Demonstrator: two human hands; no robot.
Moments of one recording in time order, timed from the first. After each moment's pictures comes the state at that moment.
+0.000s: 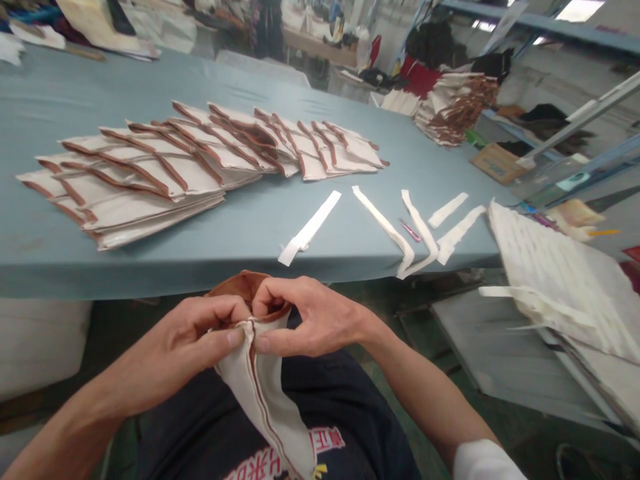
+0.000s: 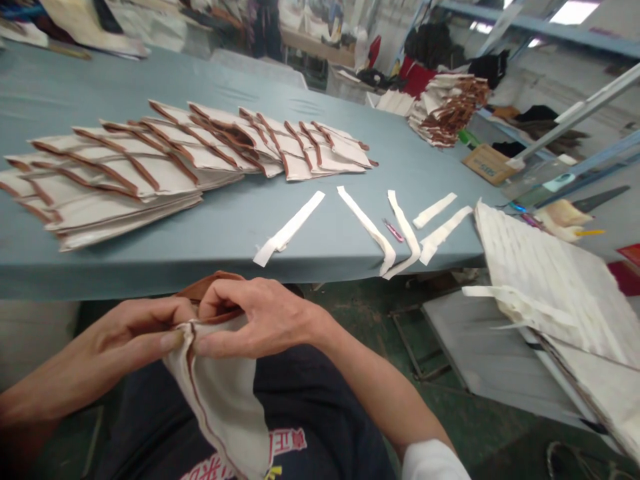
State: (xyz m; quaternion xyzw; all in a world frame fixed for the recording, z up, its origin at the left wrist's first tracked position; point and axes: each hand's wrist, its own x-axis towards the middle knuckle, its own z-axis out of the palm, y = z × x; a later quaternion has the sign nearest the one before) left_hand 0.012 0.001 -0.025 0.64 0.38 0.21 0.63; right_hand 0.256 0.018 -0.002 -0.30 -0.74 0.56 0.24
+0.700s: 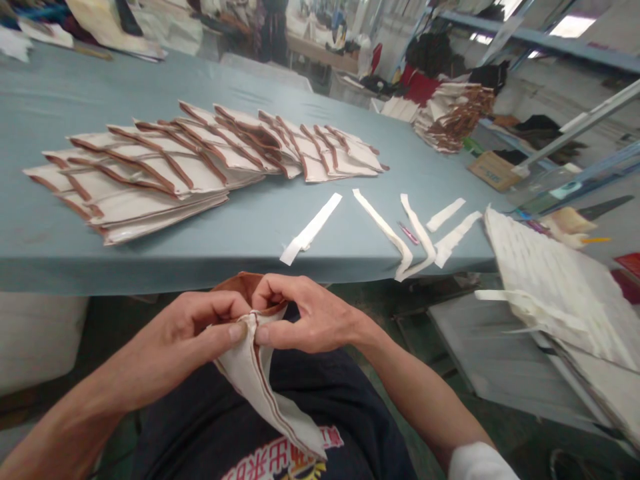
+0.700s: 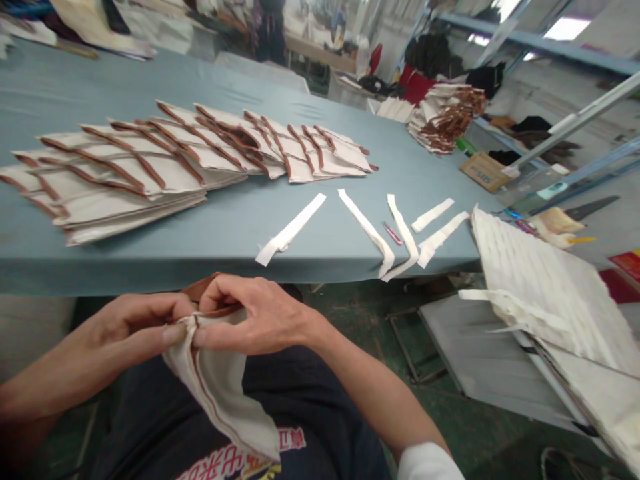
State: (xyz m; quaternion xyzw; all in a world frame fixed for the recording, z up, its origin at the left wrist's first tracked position) left_hand 0.009 -0.005 -0.019 0.62 0.40 0.21 0.65; right_hand 0.246 0.012 0.000 -0.33 -0.70 0.59 0.25
